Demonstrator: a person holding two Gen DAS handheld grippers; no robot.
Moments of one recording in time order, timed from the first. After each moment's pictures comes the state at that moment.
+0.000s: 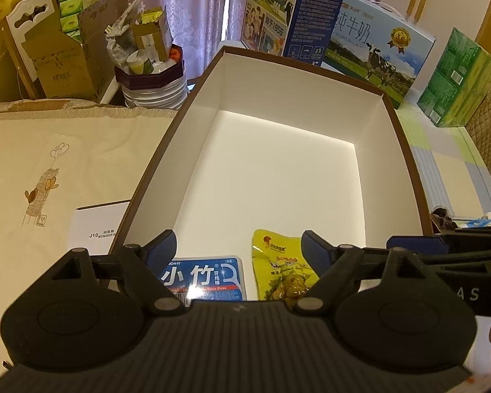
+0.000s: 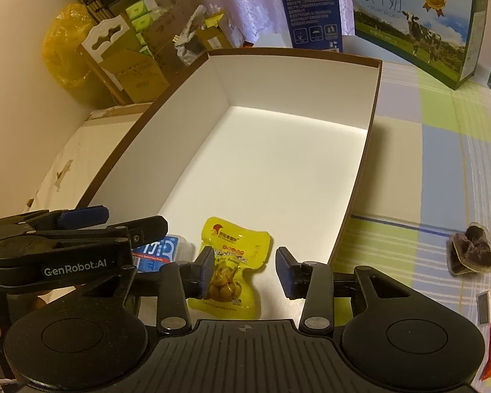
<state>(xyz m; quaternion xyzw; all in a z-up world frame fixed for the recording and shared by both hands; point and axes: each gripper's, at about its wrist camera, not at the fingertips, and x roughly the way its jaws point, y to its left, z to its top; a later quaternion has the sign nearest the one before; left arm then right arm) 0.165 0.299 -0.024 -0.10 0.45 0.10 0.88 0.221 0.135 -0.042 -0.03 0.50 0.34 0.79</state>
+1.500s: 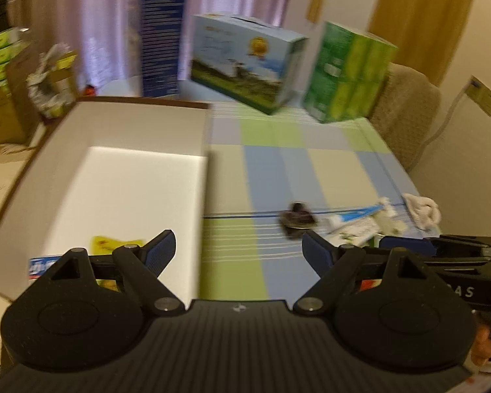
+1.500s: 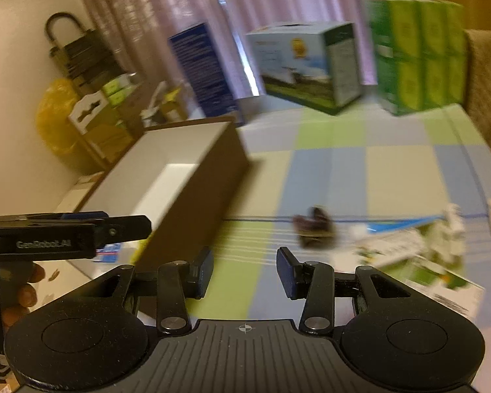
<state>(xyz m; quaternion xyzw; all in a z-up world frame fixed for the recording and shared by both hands) 0.154 0.110 0.032 -0.07 0.40 -0.02 0.91 0.187 -0.094 0.011 0.04 0.41 0.30 0.86</state>
